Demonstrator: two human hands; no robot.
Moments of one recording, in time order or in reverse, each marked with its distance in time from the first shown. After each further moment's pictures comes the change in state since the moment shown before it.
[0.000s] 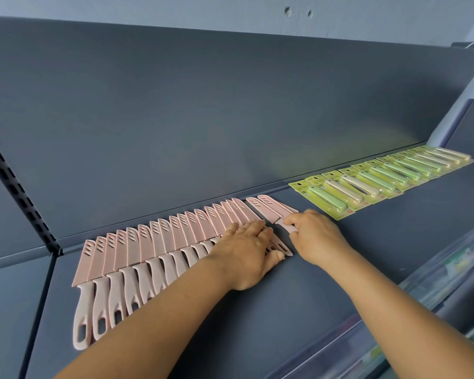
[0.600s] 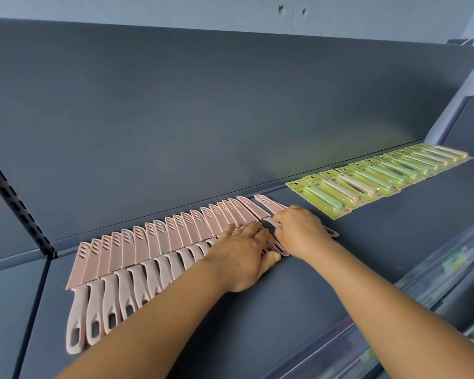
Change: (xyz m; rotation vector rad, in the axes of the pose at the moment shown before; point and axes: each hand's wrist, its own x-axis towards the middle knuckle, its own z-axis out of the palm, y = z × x) left_hand 0.002 0.002 0.002 0.011 0.012 0.002; right_hand 0.014 -0.018 0.001 -0.112 -0.013 -0.030
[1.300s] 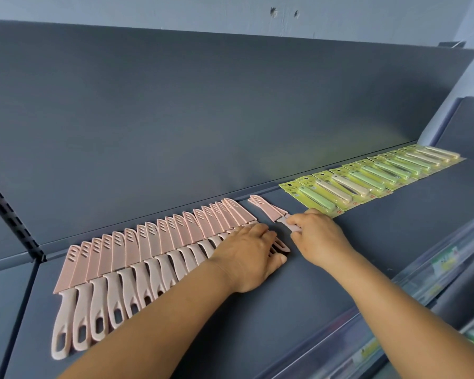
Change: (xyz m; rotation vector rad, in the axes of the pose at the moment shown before) left_hand 0.011 0.018 -0.003 -0.032 0.078 0.063; right_hand -0.013 0.047 0.003 0.159 0.072 0.013
